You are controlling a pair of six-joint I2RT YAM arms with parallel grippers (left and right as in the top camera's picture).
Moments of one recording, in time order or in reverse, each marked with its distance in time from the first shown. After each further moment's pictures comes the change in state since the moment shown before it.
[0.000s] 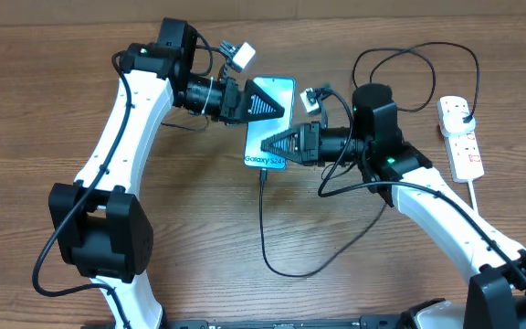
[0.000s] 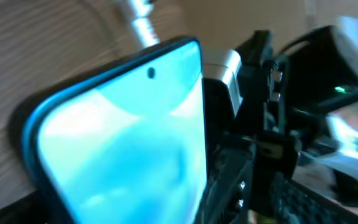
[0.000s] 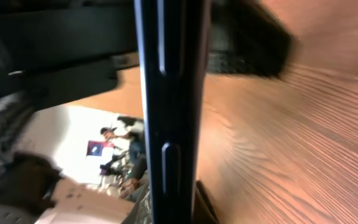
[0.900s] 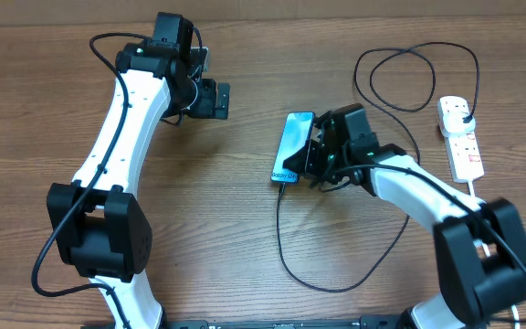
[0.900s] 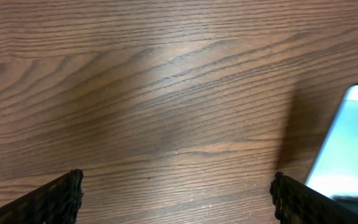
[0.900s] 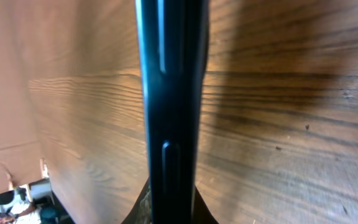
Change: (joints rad) left arm 0.011 0.000 0.000 0.098 -1.075 -0.276; right arm 0.014 0.223 0.000 -0.267 0.445 -0.139
